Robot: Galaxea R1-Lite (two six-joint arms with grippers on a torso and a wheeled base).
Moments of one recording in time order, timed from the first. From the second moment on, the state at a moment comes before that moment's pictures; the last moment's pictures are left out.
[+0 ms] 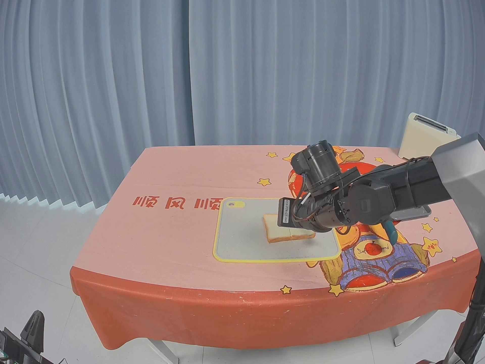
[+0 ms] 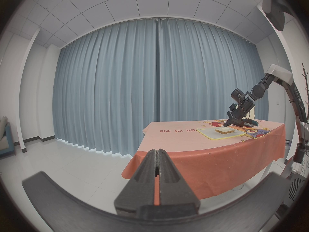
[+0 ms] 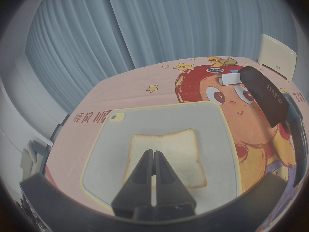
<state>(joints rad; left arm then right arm) 0.00 0.02 -0.02 0.02 0.00 0.01 0.63 2.15 -1.43 0.09 -0.20 0.56</state>
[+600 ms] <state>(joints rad) 0.00 0.02 -0.02 0.02 0.00 0.01 0.63 2.17 -1.42 0.13 -0.21 0.55</state>
